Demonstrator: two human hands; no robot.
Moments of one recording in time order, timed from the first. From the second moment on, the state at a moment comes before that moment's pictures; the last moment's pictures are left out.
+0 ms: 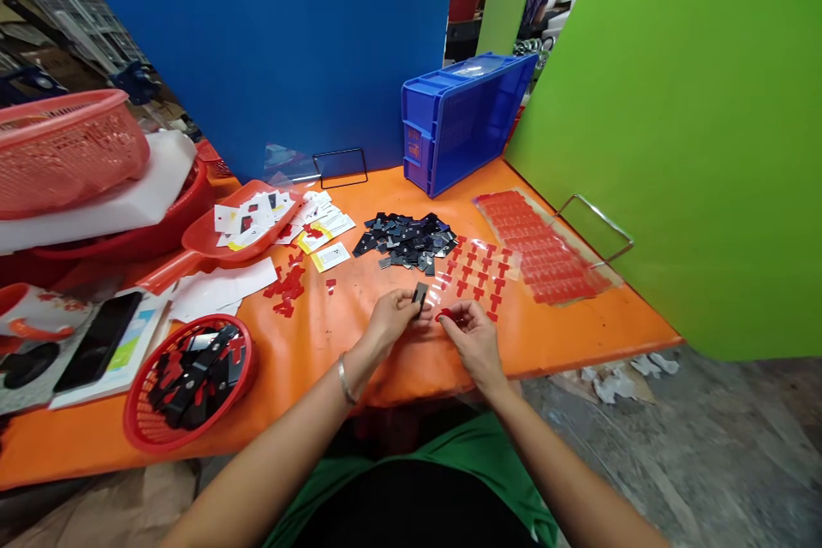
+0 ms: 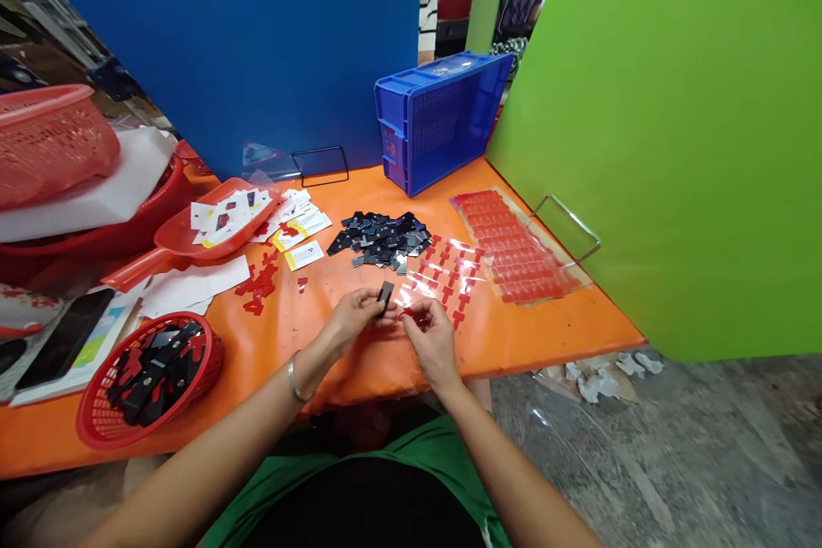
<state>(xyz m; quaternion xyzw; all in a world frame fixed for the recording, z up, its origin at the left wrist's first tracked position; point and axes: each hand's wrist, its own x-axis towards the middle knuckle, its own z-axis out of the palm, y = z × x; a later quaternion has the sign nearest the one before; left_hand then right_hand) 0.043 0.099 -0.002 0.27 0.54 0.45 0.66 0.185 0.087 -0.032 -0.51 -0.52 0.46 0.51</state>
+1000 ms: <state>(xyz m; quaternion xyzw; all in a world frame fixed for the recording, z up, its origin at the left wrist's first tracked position) 0.035 0.052 -0.026 0.22 0.47 0.44 0.74 0.163 0.065 -0.047 -0.52 -0.57 0.46 0.43</state>
